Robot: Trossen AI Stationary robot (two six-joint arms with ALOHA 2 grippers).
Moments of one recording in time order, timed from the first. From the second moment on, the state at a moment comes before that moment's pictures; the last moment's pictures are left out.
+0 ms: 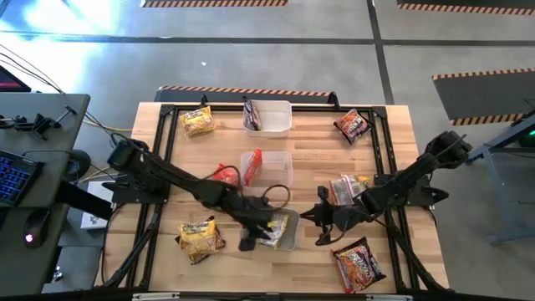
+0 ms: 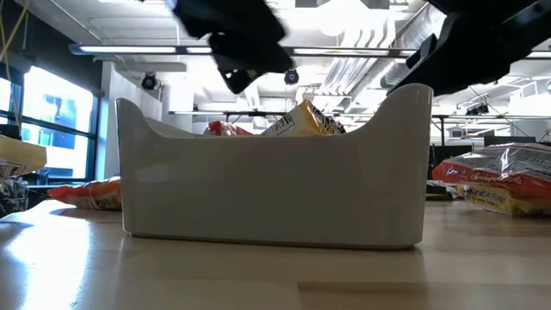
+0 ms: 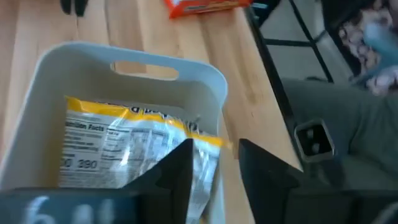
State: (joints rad) left arm -0.32 1.77 1.17 -0.13 0.15 -0.31; right arm 0.56 1.41 0.61 0.21 0.50 0.25
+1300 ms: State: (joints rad) left arm -0.35 2.09 1.65 -0.63 -0.14 -0.62; right arm 0.63 1.41 0.61 0.10 0.57 0.21
